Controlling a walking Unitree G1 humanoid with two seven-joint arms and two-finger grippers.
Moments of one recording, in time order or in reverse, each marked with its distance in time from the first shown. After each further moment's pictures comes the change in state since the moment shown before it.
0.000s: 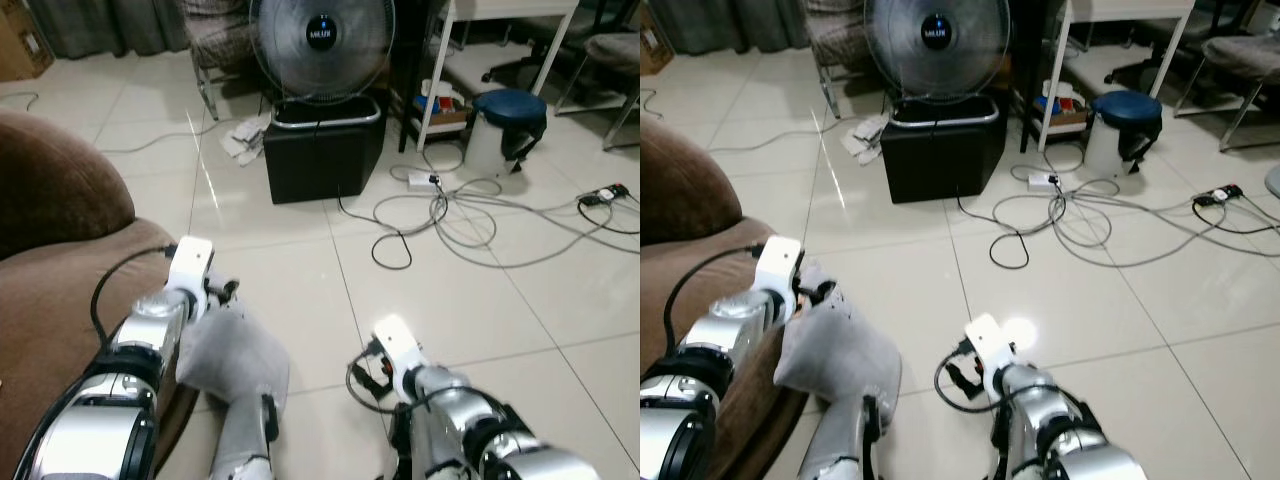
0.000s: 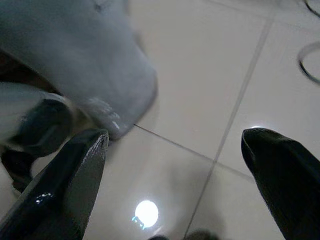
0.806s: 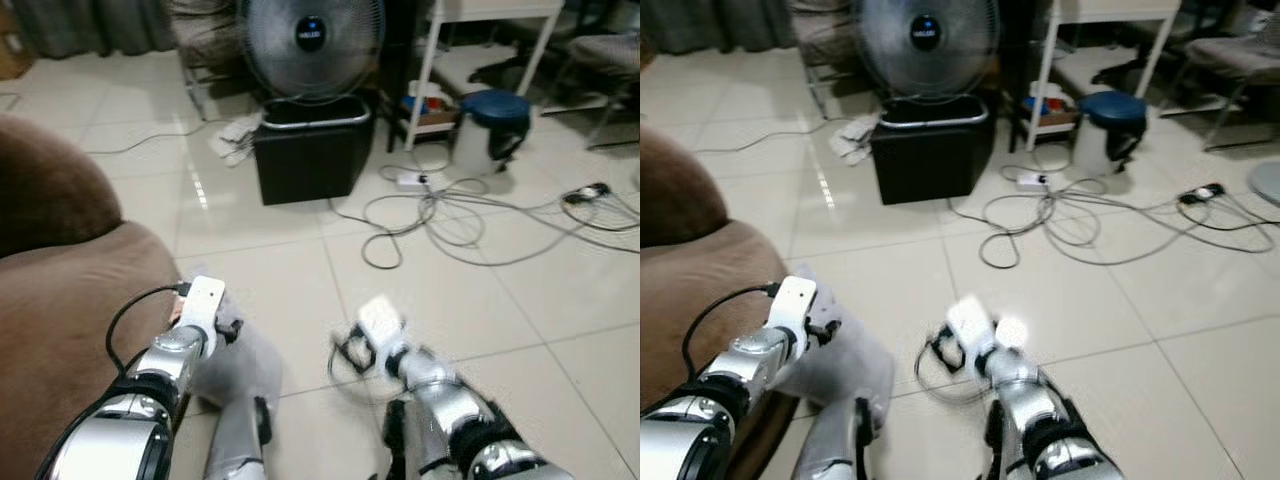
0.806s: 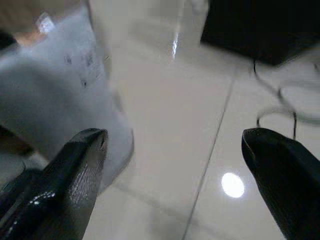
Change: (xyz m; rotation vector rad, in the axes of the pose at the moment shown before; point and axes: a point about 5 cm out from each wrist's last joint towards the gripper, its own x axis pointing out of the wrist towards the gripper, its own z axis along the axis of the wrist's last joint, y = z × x) left arm 0.004 -0.026 -0.043 0.019 0.090 0.013; right arm 0.001 0.005 0.040 -0.052 -0.229 -0.082
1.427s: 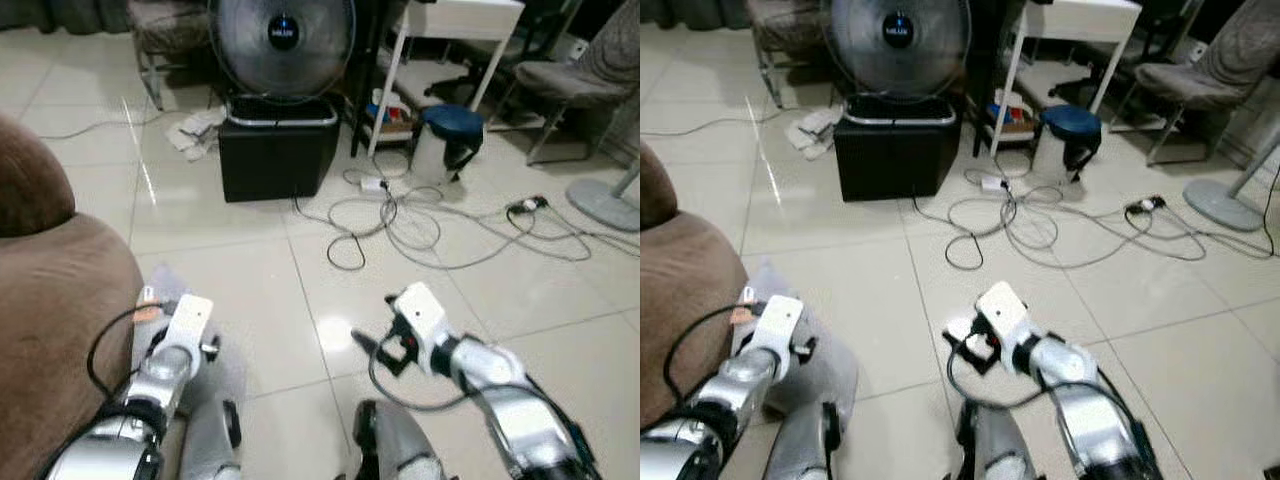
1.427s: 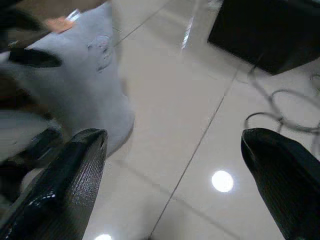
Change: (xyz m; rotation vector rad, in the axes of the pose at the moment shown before) left arm -0.007 0.015 -0.034 0.121 0.046 0.161; right arm -0.064 -0.012 0.029 -0.052 0.010 0.176
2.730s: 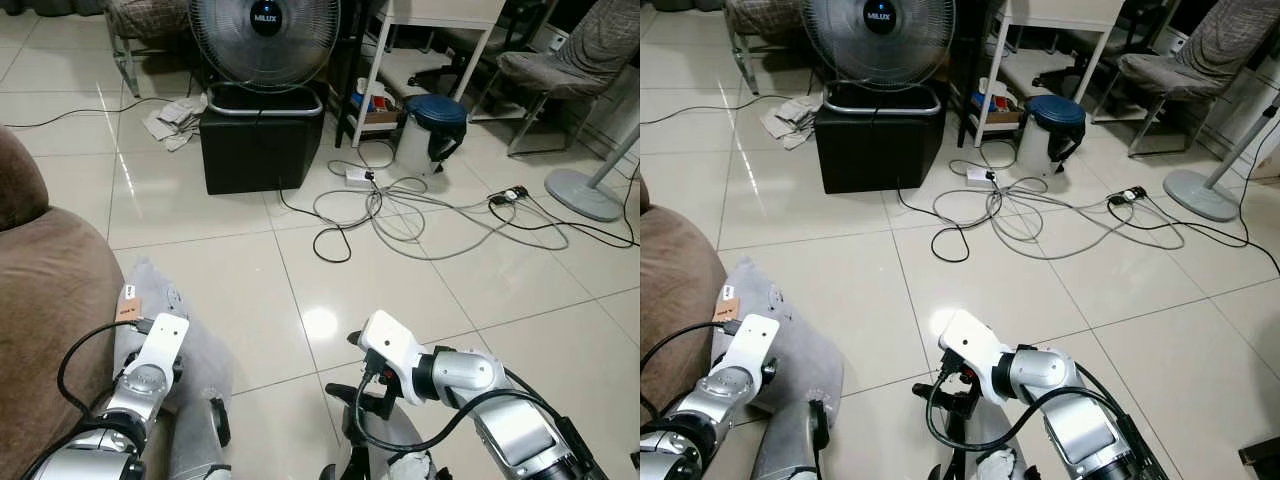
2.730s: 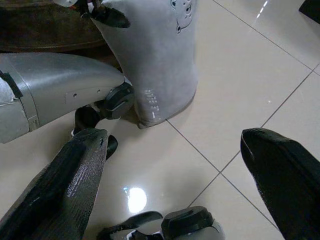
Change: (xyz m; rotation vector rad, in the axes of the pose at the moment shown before) left arm -0.007 0.024 -0.034 0.041 0.133 0.108; right arm 0.007 0.033 0.005 -0.078 0.102 0.324
